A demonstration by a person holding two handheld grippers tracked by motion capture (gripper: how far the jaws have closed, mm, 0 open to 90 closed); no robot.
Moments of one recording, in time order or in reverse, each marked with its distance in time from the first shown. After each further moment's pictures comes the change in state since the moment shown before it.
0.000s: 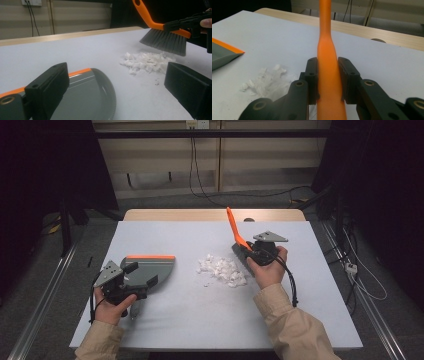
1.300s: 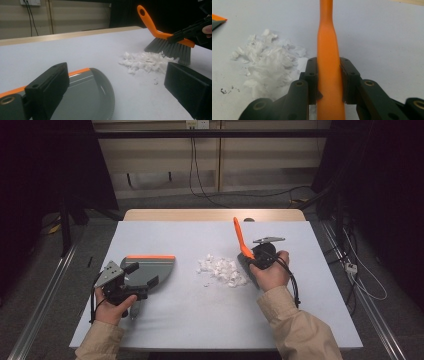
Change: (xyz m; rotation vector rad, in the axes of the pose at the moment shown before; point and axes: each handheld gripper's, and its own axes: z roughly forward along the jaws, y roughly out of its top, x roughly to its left) left arm -0.001 0.000 0.002 -0.001 -0.007 -0.002; right arm 0.007 -0.005 -0.005 0.263 -0.064 0.050
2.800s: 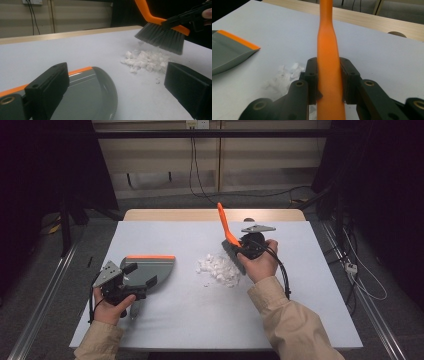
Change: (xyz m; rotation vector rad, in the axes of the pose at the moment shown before) left arm 0.003 -0.001 -0.002 0.005 0.009 -0.005; right arm 0.022 0.036 -0.001 -0.125 0.120 -0.053
